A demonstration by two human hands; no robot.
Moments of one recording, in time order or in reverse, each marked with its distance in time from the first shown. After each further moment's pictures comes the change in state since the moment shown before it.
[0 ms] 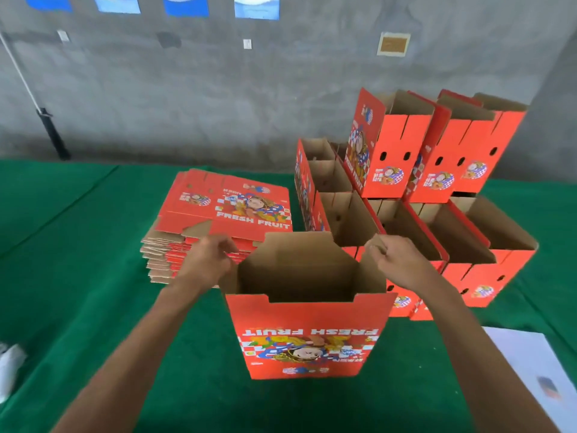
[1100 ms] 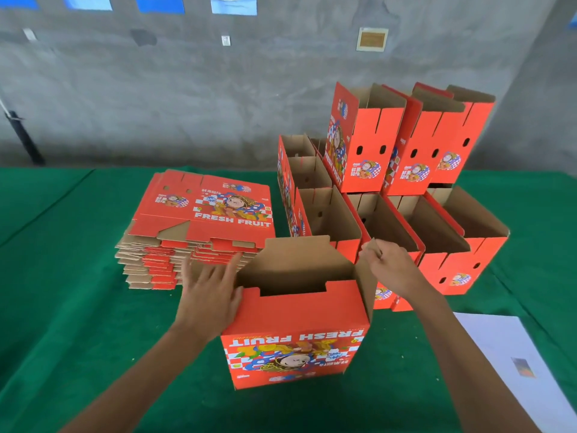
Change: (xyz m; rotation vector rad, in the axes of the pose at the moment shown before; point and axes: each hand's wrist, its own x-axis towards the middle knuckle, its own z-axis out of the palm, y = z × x) left_hand -0.060 0.006 0.068 0.766 0.058 0.373; right_hand -0.016 0.056 0.015 0.073 0.063 0.149
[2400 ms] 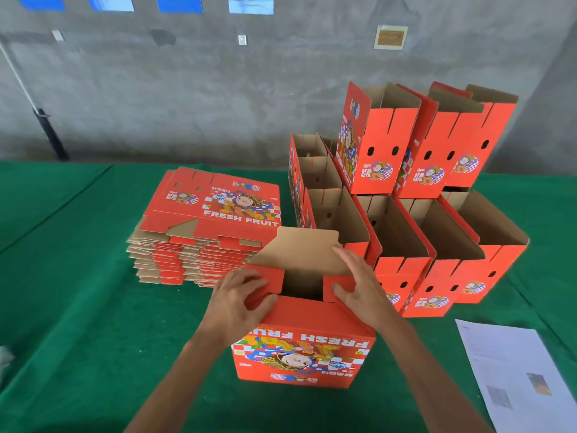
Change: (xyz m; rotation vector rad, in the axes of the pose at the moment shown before) left_hand -0.001 0.033 0.026 -0.615 0.089 -0.062; right_hand -0.017 0.003 0.065 0.122 -0.078 -0.321
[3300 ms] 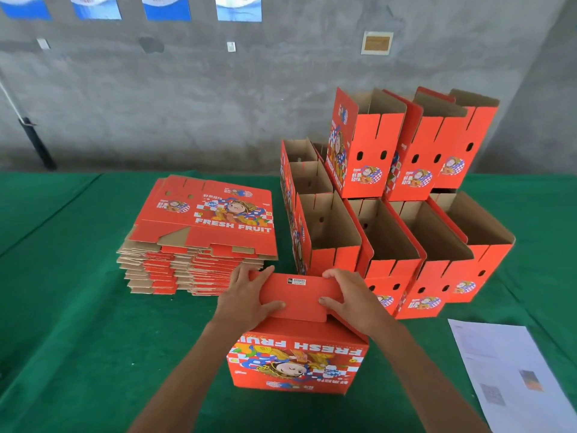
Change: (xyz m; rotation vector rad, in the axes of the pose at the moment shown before) left_hand 0.043 0.019 0.014 0.288 -0.358 -0.174; right_hand -0.001 0.004 0.001 -0.156 -0.122 0.083
